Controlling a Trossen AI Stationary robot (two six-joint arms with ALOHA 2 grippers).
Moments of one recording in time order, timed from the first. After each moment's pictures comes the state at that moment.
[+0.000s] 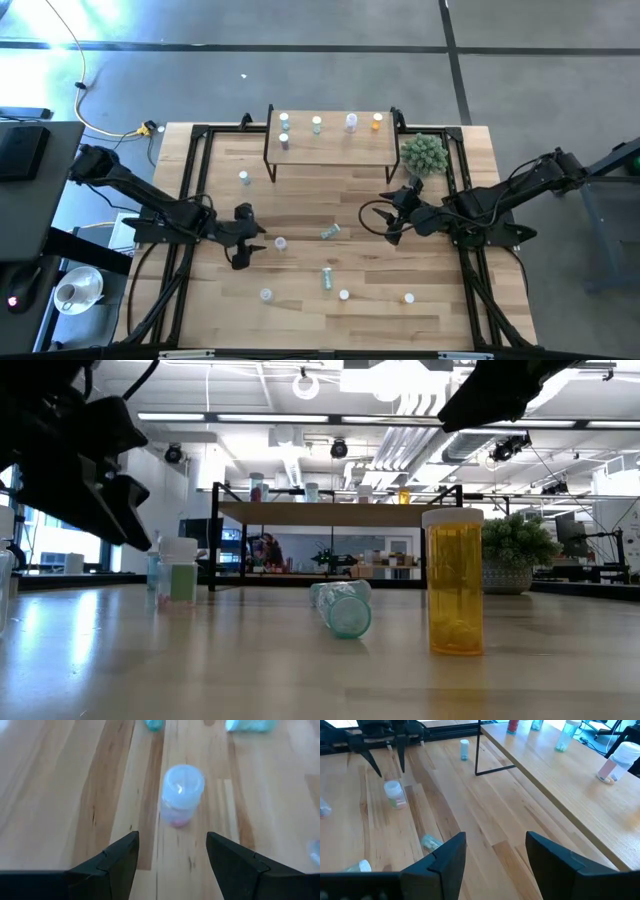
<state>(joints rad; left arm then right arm) -0.29 1.05 0.32 -0.09 -0.32 -0.37 0.36 1.06 0.79 -0.38 0.72 0.39</state>
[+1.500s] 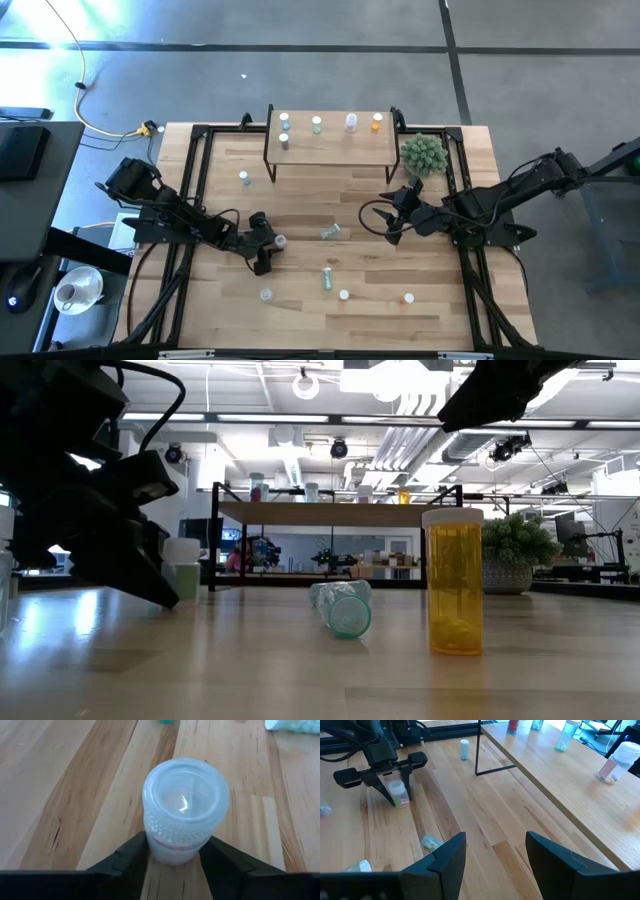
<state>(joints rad) -0.29 1.57 0.32 0.44 -0.42 -0.43 0.36 1.06 0.79 -0.38 0.72 0.39</state>
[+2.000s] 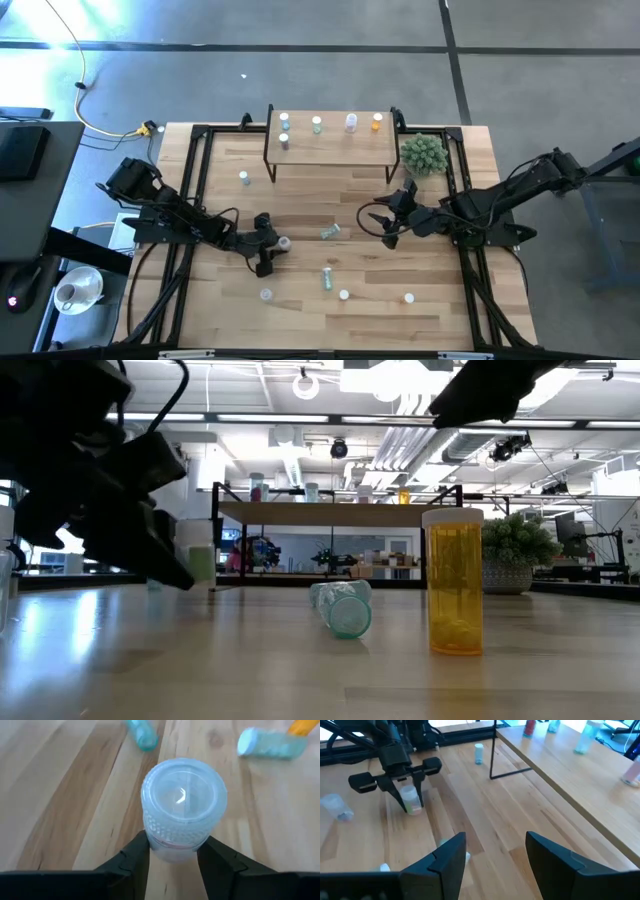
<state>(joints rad) -0.28 1.57 0.34 0.52 -0.39 -0.36 0.36 1.10 0.79 -0.29 0.67 0.38</state>
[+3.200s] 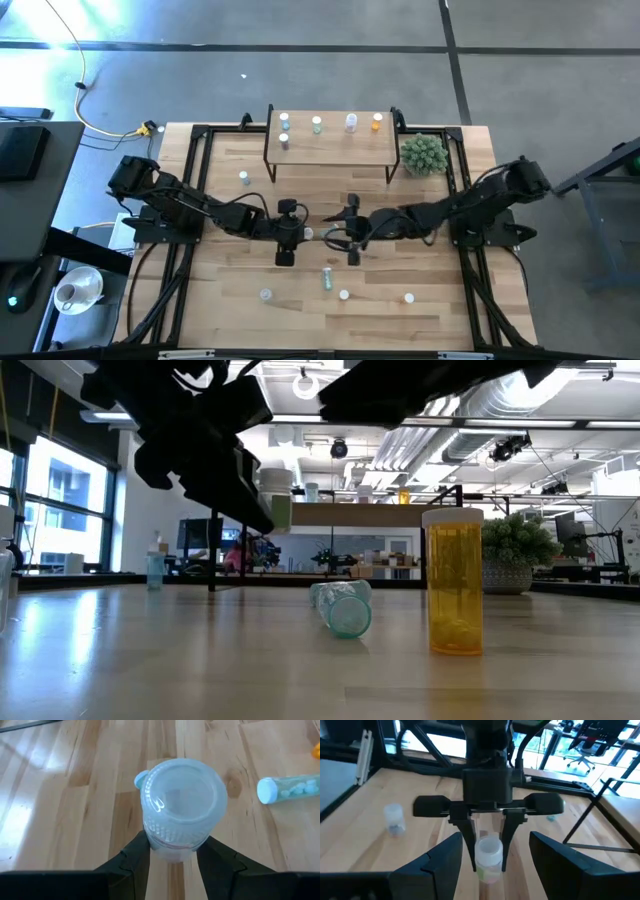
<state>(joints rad) -0.12 1.57 0.78 -0.04 -0.30 -0.02 0.25 1.55 0.86 0.39 0.28 -0.09</state>
